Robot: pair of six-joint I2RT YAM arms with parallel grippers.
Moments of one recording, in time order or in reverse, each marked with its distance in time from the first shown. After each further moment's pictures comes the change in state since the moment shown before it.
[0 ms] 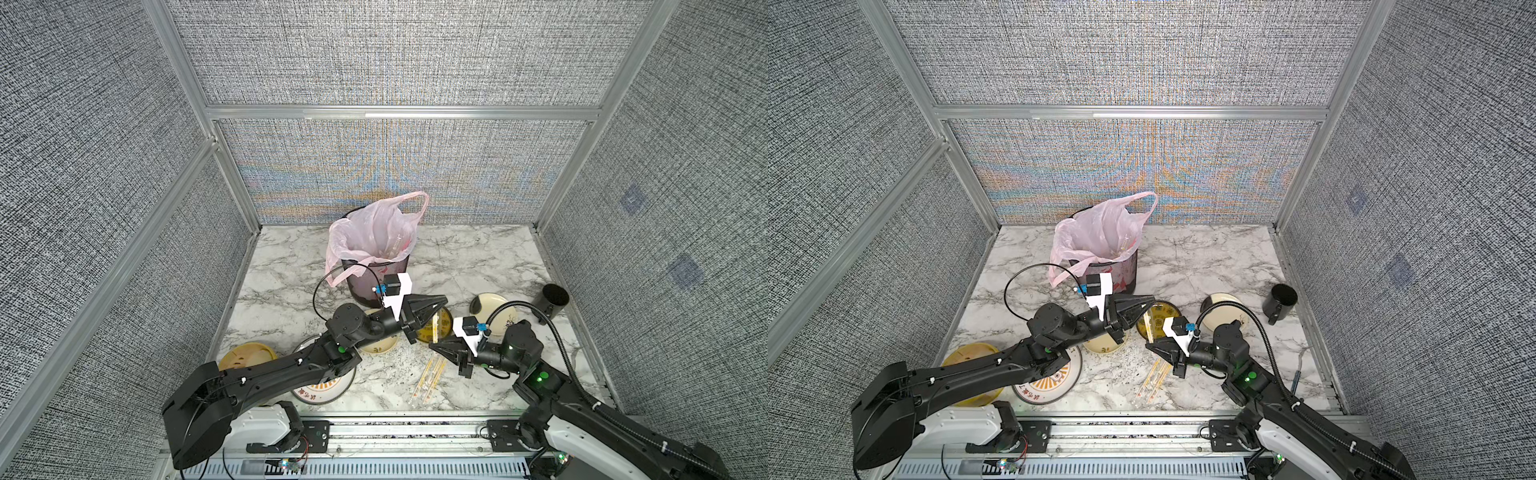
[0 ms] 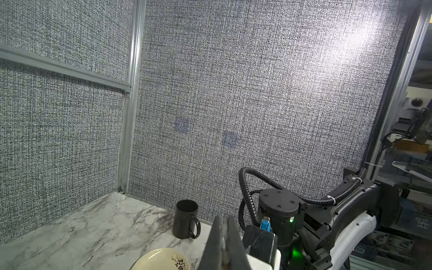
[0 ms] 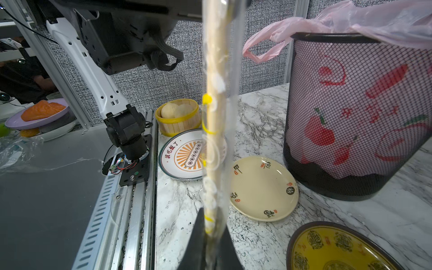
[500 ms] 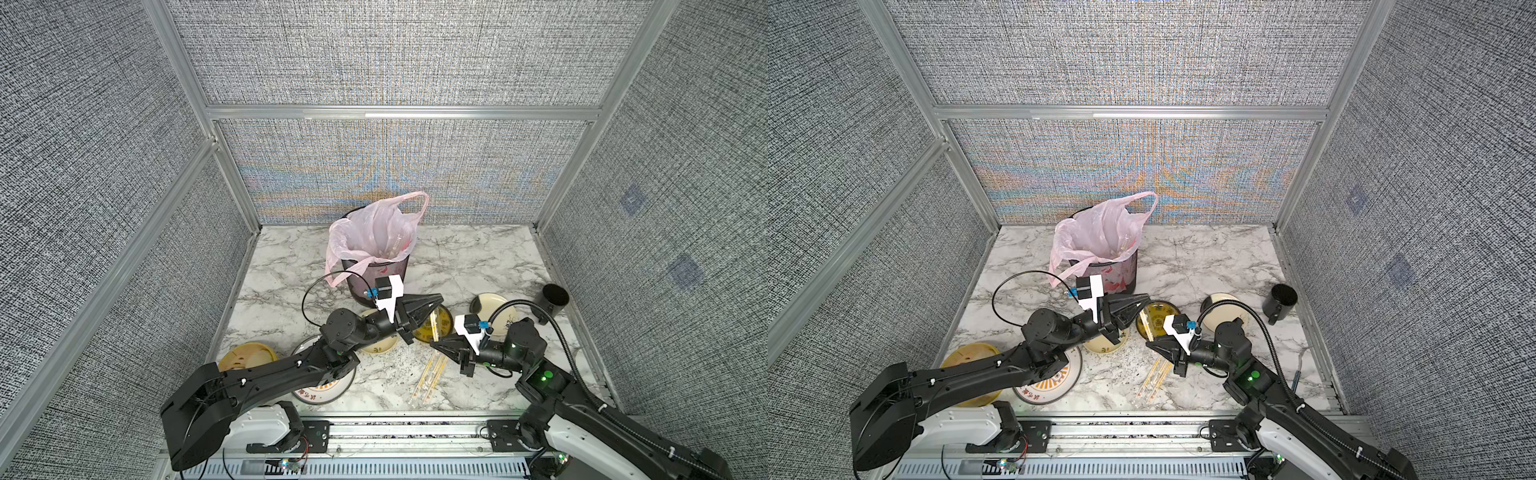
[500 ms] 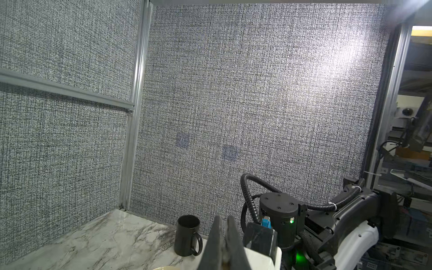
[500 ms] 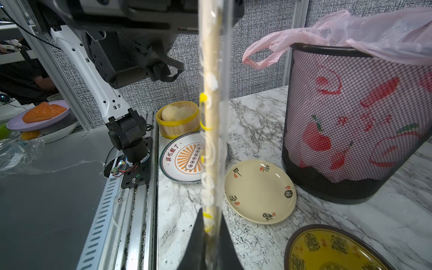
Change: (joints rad) left arm 0.001 -0.006 -0.036 0.089 -0.019 0.004; right arm 0.000 -0.031 0.041 -0.057 0.004 -0.002
